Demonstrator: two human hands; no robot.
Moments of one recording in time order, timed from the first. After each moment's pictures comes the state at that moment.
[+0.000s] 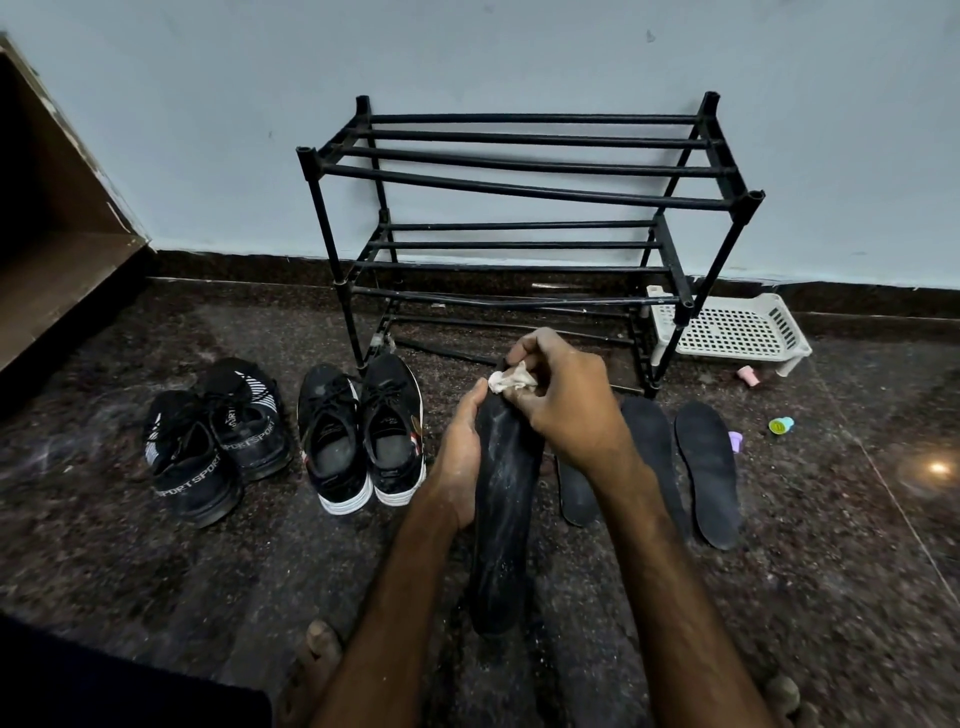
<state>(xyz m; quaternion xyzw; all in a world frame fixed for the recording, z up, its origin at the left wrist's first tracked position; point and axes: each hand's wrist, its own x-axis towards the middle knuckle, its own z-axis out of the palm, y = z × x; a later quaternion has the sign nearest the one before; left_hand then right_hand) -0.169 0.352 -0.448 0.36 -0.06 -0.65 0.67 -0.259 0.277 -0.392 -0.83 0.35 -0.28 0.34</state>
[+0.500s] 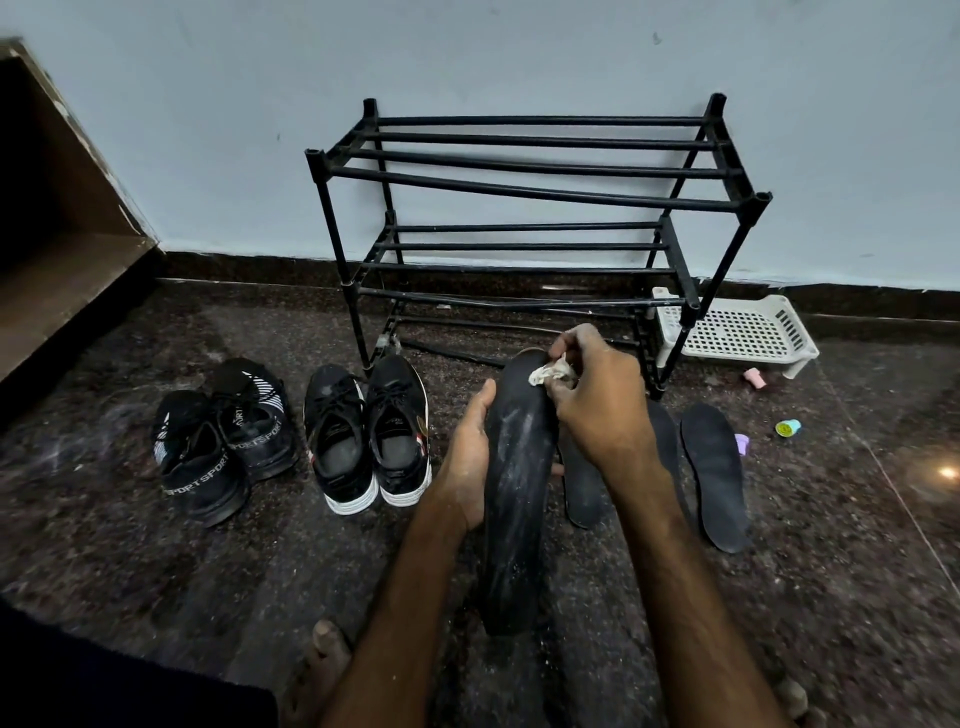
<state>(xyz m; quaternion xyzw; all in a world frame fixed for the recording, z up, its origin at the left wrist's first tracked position) -0.172 0.355 -0.446 0.37 -0.07 -0.66 0.65 -0.269 0.271 -0.393 -0.81 0.42 -0.30 0.28</state>
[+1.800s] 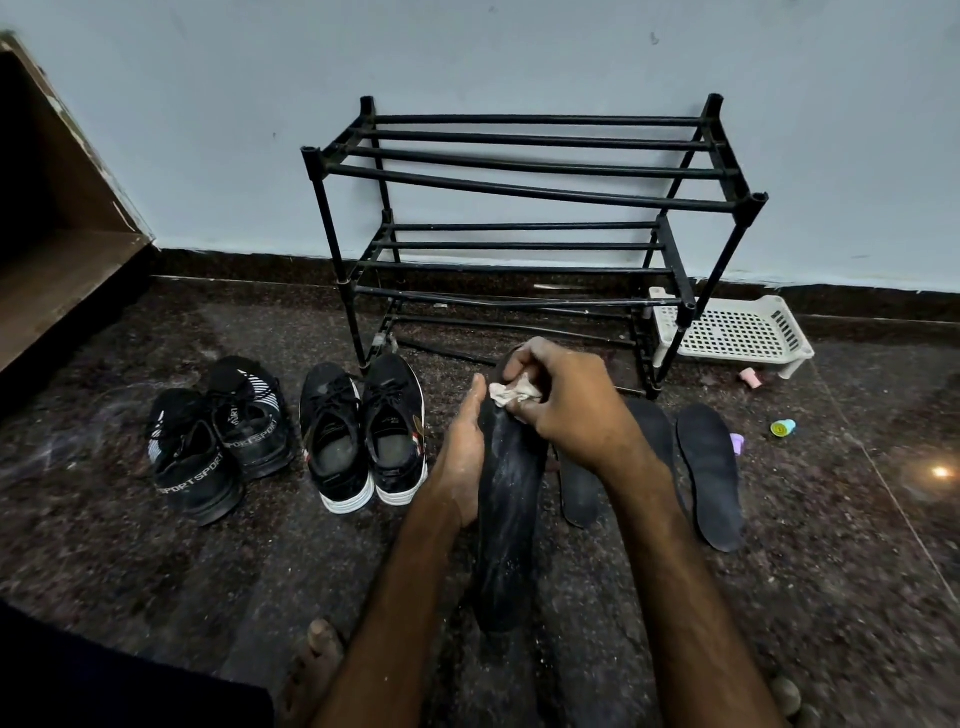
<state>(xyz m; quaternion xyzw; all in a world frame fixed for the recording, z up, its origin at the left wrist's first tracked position) -0.170 0.352 -0.443 0.34 -0.07 -0.66 0.67 -0.264 0.278 -0.383 -0.86 0.33 -0.22 0.32</state>
